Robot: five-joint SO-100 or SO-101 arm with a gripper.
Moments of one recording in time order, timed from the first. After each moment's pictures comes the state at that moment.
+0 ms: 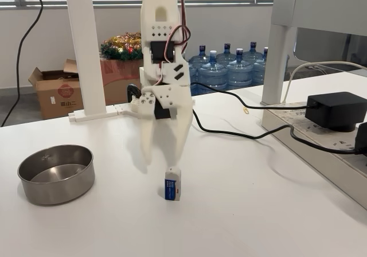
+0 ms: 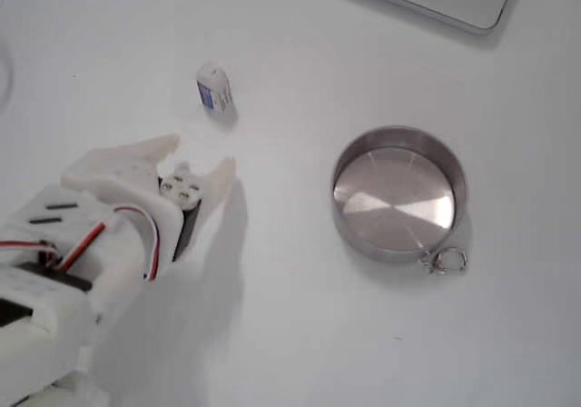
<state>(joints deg) 15.3 115.0 173.7 -17.3 95.7</state>
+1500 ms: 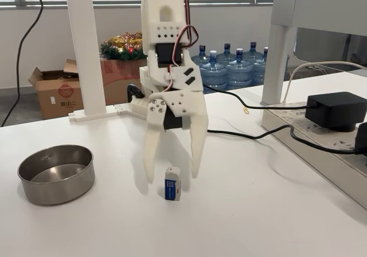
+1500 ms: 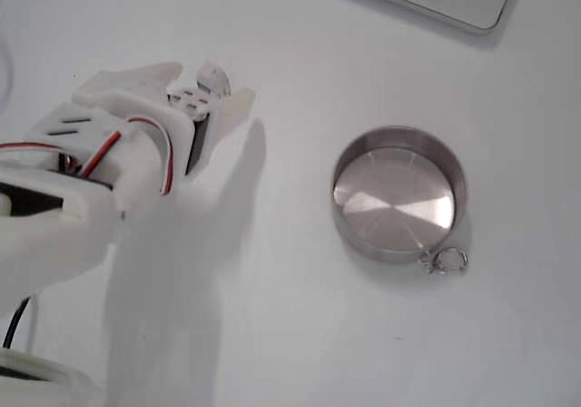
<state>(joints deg) 12.0 97.3 154.0 -17.5 95.7</state>
